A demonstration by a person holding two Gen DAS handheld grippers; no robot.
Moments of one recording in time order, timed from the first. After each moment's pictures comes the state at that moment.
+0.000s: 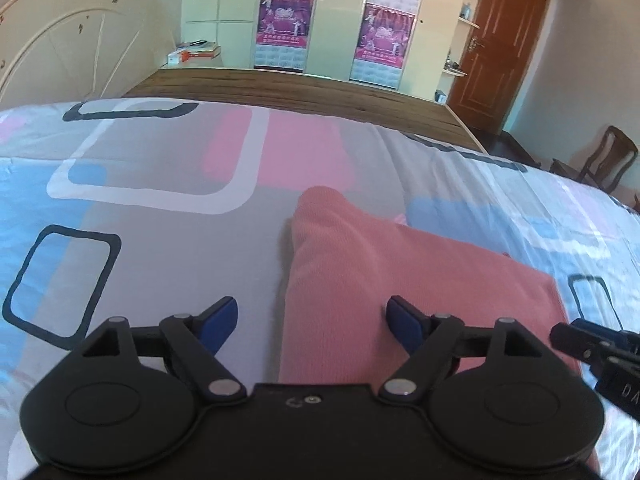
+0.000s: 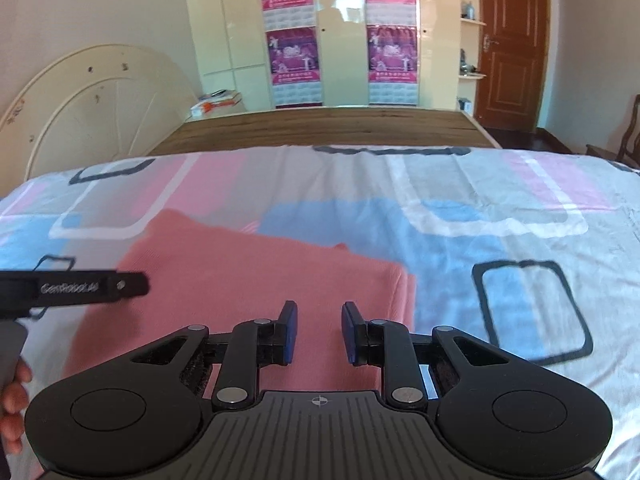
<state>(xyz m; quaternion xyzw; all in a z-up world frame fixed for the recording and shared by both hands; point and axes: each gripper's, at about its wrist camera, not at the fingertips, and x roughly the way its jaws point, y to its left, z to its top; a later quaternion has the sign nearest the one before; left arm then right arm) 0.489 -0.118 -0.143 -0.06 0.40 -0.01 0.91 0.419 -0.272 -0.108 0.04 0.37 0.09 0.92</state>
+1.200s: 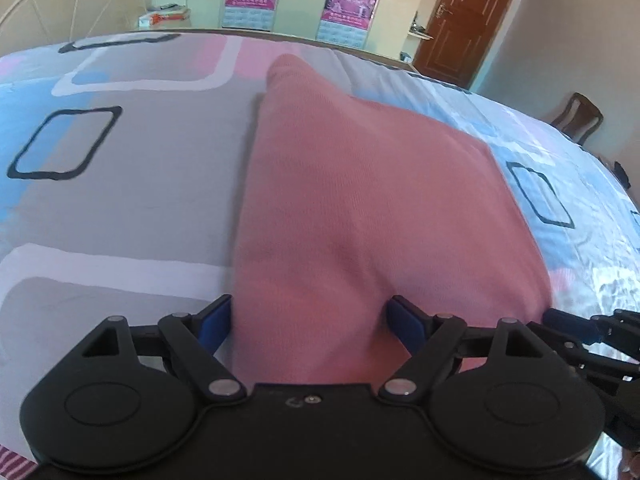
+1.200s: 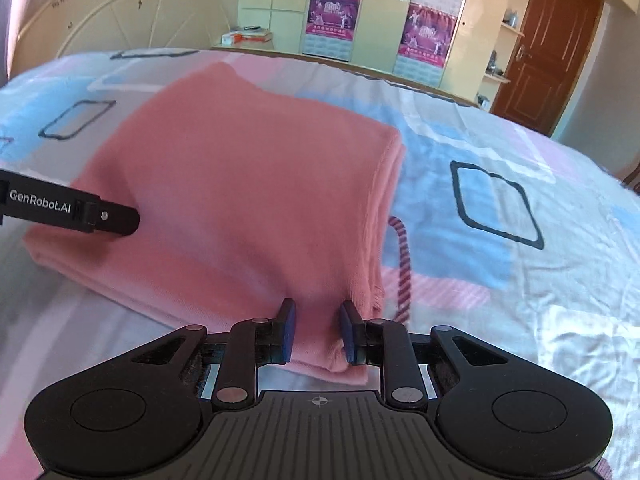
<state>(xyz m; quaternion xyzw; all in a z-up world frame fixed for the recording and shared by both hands) 0.380 -0.124 -0.172 -0.08 0.45 -0.07 0.89 0.305 -0.272 -0.149 -0.09 0.42 0.11 0.90</state>
